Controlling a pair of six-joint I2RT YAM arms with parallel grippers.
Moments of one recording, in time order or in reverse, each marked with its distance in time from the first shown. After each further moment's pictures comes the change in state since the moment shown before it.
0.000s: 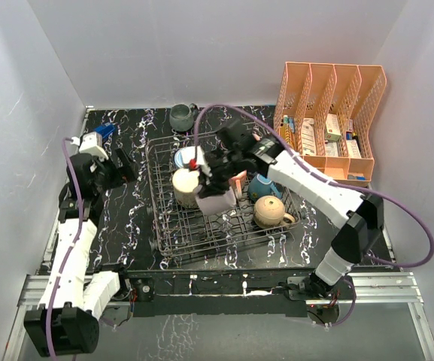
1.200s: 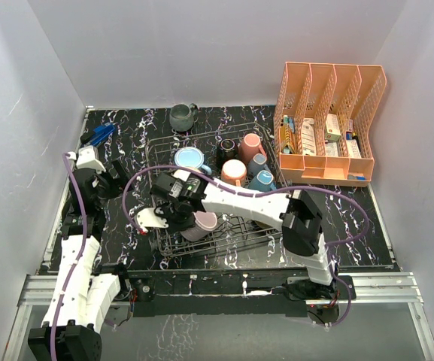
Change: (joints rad) left arm 0.000 -0.164 -0.175 0.031 -0.214 0.052; right arm 0.415 0.387 0.218 -0.151 0.515 -0.081
